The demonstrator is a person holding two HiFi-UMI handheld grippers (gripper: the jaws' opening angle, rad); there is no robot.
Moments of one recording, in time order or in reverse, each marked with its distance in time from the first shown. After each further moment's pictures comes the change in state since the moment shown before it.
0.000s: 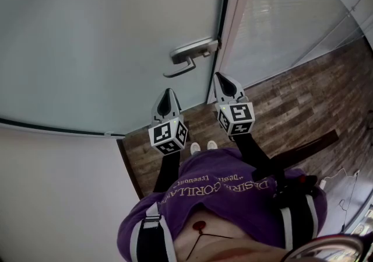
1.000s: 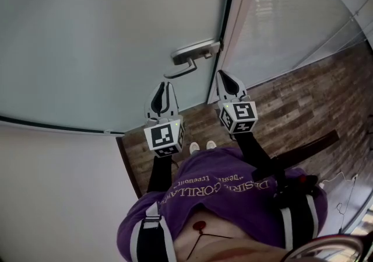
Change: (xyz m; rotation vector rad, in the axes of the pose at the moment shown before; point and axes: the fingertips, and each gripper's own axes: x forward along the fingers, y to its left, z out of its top) left arm -0.011 -0.013 0.054 0.275 -0.090 -0.043; right arm 0.004 -0.005 0.006 0.028 -0.030 0.006
